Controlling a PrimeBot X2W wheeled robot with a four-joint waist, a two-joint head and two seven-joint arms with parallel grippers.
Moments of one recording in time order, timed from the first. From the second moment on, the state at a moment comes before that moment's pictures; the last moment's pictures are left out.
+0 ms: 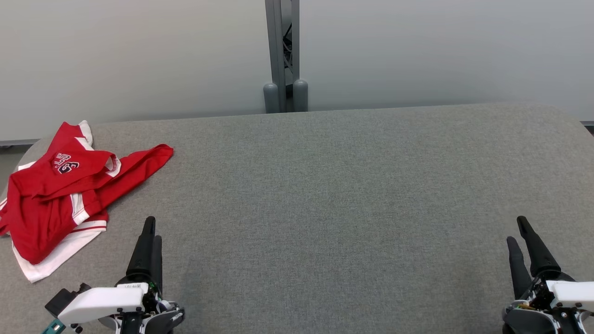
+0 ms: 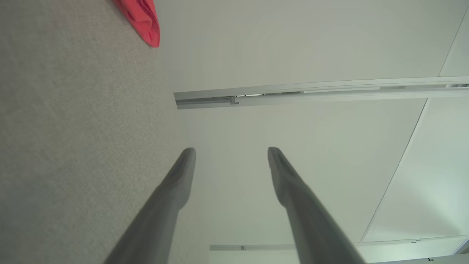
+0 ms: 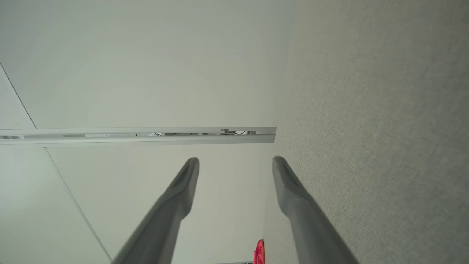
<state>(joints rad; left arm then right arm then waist) -0.09 0.03 -0.01 0.32 -1.62 -0.13 0.01 -0.09 -0.02 -0.18 0.31 1.58 0.13 0.16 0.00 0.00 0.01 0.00</state>
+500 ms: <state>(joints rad) -0.08 0.04 0.00 0.22 -1.28 -0.12 -0.05 -0.07 -0.04 -0.12 0.25 1.29 0.13 0.07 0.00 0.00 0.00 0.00</state>
